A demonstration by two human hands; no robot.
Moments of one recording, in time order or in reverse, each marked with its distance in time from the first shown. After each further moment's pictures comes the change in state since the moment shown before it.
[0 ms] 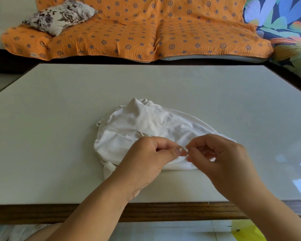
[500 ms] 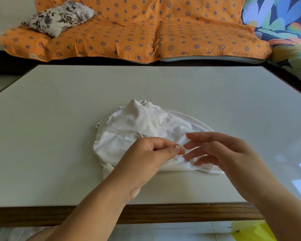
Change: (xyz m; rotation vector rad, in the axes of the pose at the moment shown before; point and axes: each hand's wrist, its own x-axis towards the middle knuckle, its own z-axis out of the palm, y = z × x) left_hand -0.001 0.003 -0.001 -0.105 0.034 -0.044; right_hand 0.008 0.004 -0.016 0.561 -0.202 0.356
